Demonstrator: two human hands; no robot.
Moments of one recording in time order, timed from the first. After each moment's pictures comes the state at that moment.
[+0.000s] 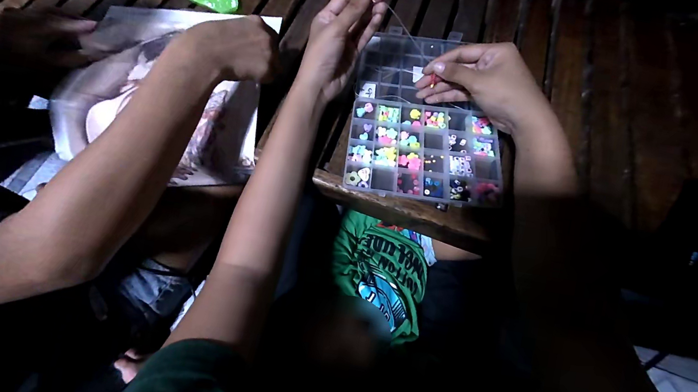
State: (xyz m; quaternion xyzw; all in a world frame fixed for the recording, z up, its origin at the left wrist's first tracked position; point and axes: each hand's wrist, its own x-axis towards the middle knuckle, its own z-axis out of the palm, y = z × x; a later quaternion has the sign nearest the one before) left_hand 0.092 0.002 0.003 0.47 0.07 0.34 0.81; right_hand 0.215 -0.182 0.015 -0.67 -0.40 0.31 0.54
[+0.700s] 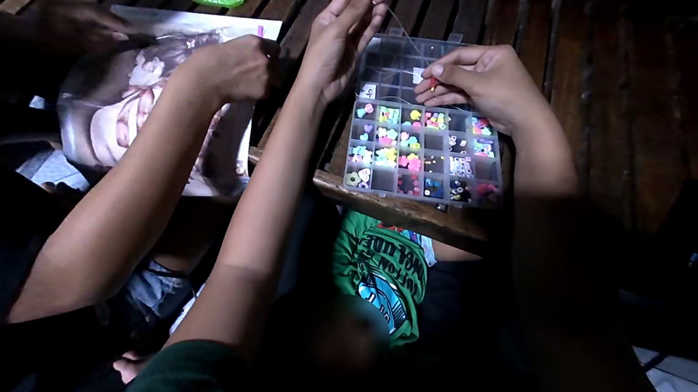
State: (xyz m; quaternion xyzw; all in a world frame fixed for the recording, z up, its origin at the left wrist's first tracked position) left_hand 0.091 0.003 0.001 0.48 0.07 0.34 0.80; right_hand 0.215 -0.183 0.015 -0.67 -0.40 0.33 0.53
